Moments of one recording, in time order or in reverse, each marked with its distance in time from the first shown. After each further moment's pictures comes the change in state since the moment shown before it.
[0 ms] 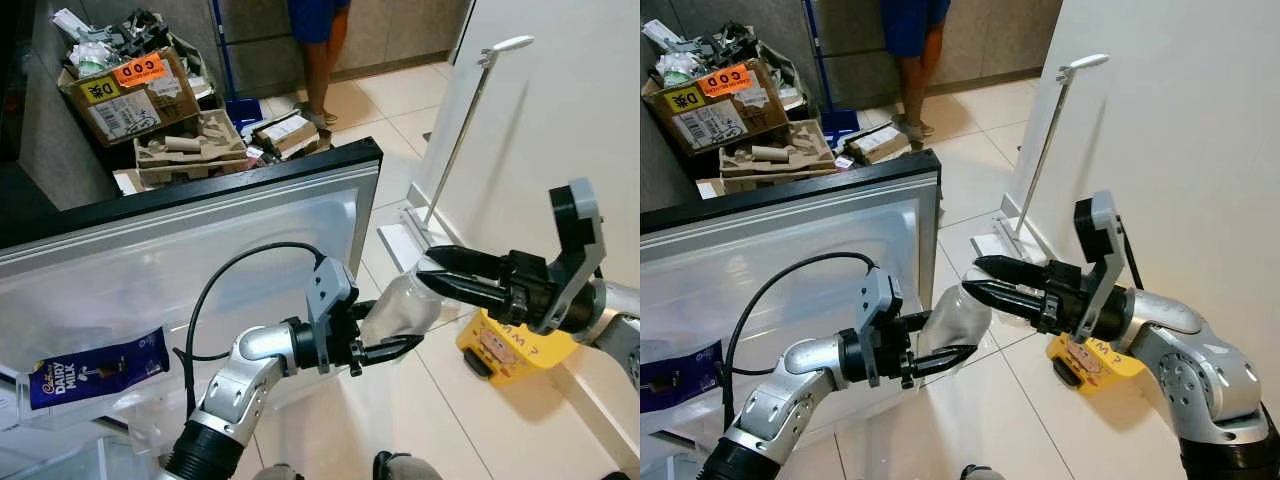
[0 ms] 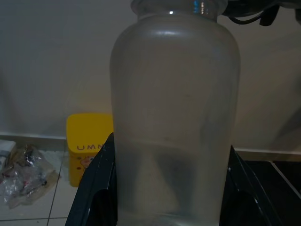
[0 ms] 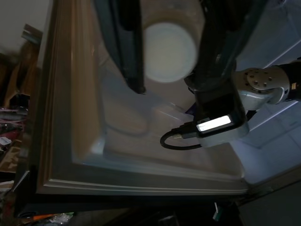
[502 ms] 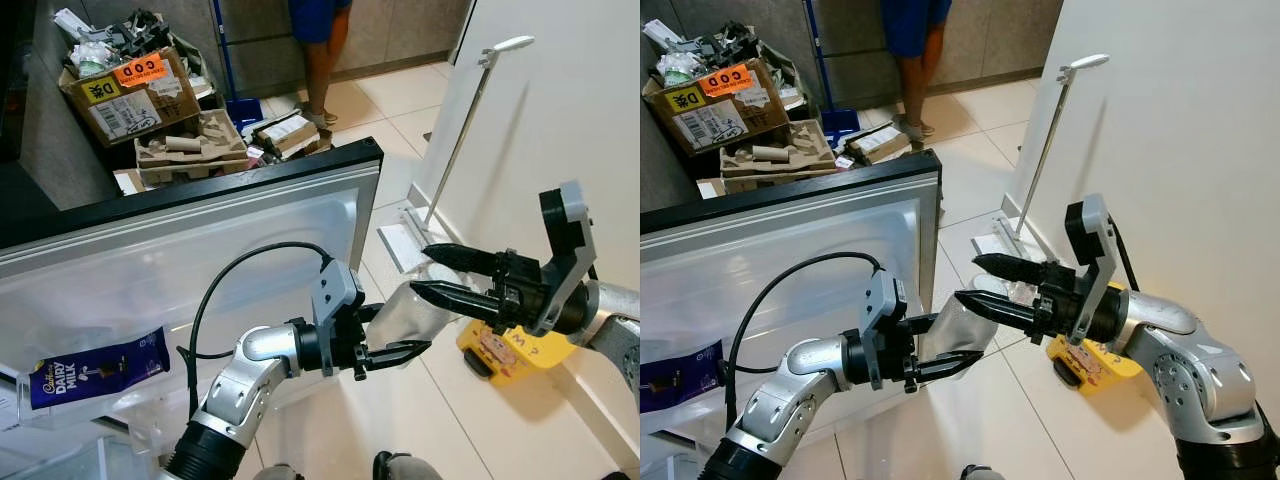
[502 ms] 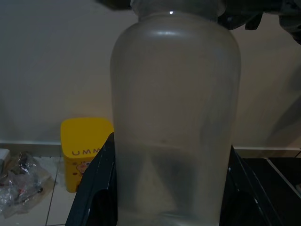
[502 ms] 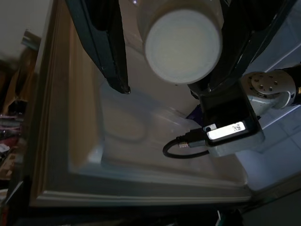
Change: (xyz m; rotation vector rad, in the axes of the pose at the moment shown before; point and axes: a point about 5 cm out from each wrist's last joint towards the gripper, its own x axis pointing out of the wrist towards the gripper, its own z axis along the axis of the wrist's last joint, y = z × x) left arm 0.003 -0.004 0.003 0.015 -0.004 -0.030; right arm 0.006 0.002 -0.006 0.012 0.032 0.008
